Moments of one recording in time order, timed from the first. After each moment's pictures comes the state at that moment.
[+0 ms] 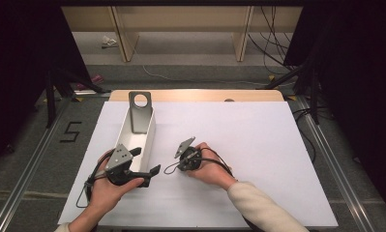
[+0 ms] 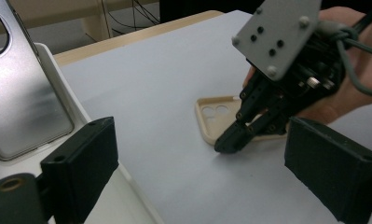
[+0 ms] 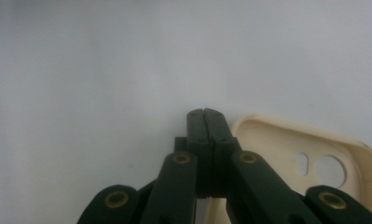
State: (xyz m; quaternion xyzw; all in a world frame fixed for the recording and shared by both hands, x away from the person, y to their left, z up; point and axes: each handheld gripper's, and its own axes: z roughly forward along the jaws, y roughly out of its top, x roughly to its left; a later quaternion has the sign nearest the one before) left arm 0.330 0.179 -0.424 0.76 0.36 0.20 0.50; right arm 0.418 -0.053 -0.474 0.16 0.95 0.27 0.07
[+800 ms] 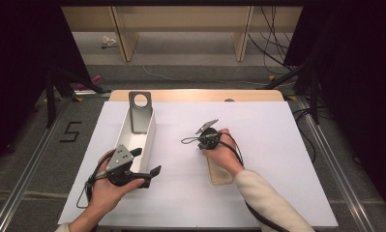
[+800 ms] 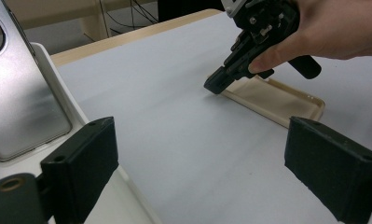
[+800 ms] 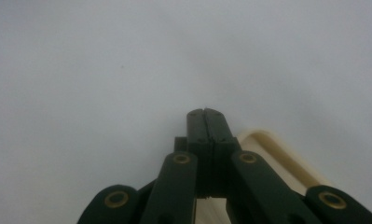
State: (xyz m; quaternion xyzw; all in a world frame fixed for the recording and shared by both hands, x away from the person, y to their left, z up) left arm 0.329 0.178 -0.425 0.76 0.36 0.20 0.50; right arm 0.470 -0.106 -0.471 0.32 0.90 0.26 0.14
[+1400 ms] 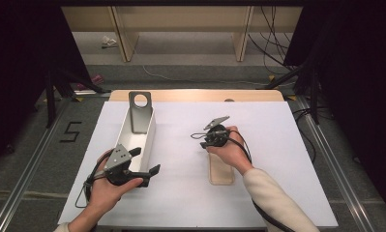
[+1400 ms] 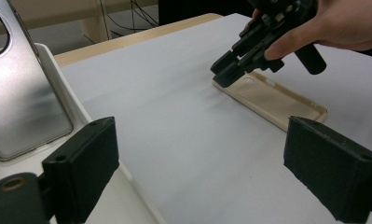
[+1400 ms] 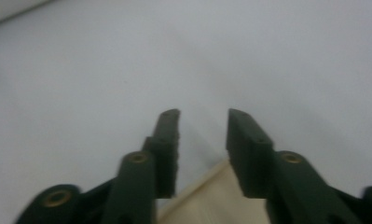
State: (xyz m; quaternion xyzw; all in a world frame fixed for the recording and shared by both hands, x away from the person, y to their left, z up) left arm 0.330 0.182 -0.425 0.76 0.36 0.19 0.51; right arm 0.470 -0.129 -0.458 0.33 0.88 0.31 0.13
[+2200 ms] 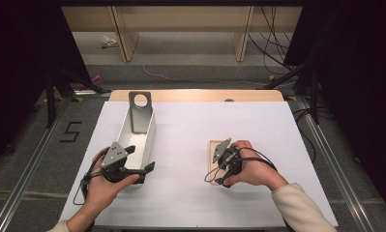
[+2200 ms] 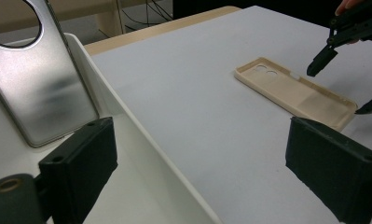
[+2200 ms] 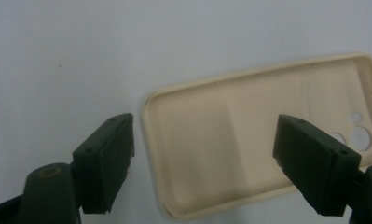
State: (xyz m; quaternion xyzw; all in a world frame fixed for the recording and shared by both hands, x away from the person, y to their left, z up) left arm 0.338 0.194 -0.430 0.75 0.38 0.21 0.49; right arm 0.395 -0.155 -0.438 0.12 0.97 0.18 0.08
